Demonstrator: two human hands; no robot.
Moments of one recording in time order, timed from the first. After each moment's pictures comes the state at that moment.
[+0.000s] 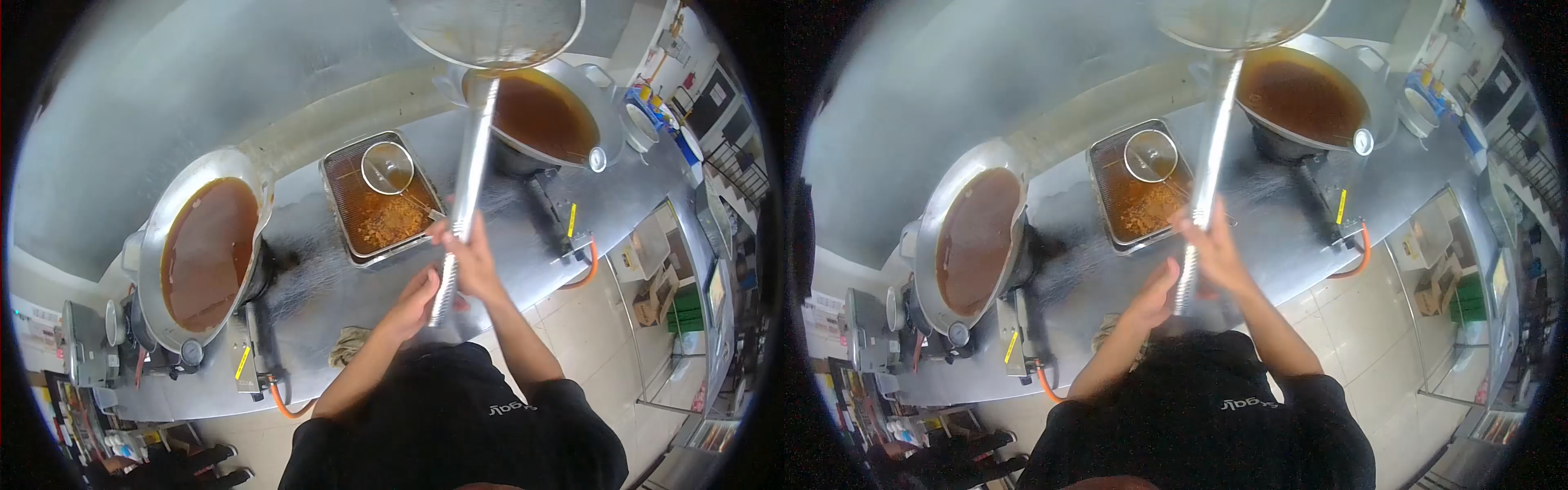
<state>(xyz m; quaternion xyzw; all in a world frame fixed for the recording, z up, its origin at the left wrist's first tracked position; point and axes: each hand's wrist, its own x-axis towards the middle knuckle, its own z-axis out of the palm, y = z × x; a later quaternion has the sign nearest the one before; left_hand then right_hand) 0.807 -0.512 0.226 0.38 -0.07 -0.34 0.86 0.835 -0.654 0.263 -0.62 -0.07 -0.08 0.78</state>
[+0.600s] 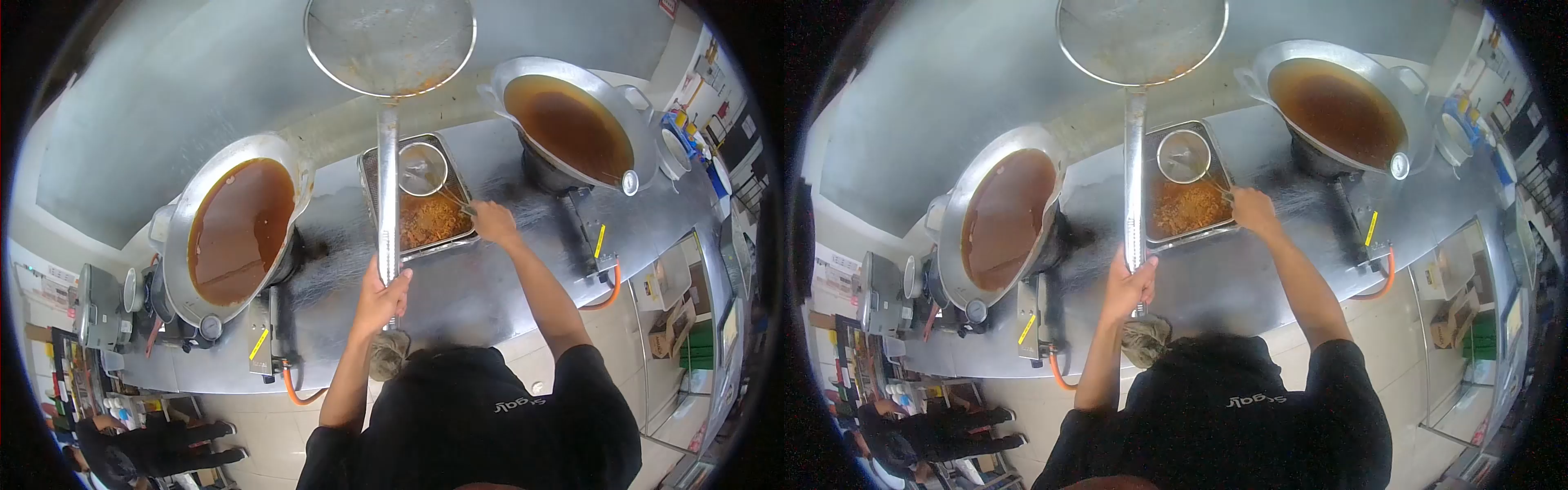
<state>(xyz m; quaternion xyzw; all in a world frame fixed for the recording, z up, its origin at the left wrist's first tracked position) 0.810 -0.439 0.255 0.63 0.05 -0.11 0.77 0.970 -0.709 0.152 -0.98 -0.09 0.04 0.16</state>
